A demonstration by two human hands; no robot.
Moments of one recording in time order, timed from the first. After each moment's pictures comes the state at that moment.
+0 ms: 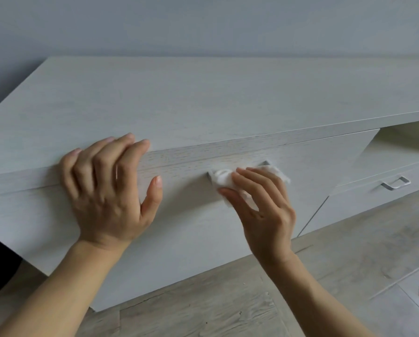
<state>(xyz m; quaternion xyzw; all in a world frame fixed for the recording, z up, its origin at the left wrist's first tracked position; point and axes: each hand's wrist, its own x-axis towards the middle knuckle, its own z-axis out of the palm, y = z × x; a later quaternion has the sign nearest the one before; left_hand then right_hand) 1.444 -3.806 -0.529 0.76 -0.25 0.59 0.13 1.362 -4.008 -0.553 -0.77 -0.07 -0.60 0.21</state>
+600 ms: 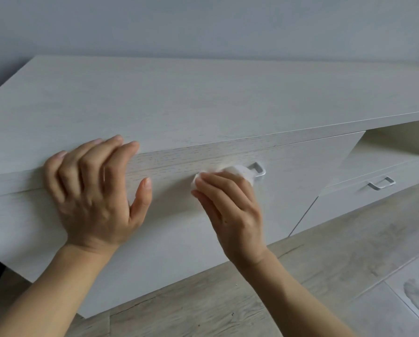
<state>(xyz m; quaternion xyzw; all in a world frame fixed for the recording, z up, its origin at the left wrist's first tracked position) 1.445 -3.804 -0.531 0.76 -0.26 0.58 0.14 1.370 -3.987 -0.548 -0.79 -0.14 -0.56 0.19</state>
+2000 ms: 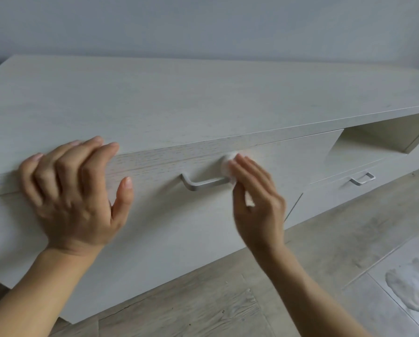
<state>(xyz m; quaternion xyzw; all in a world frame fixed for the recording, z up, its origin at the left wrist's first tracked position) 1.448 -3.802 -0.536 0.78 -0.29 0.53 0.19 1.351 -4.028 -0.543 -0.81 0.02 -0.54 0.24</state>
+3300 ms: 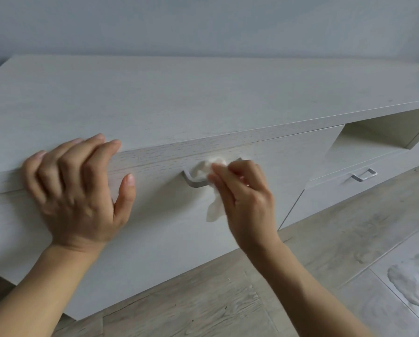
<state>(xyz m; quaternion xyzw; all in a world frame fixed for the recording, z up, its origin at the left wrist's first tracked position) 1.446 -3.802 -0.534 0.77 -0.29 0.52 0.20 1.352 -4.011 -0.529 -0.82 -0.03 -0.53 0.18</state>
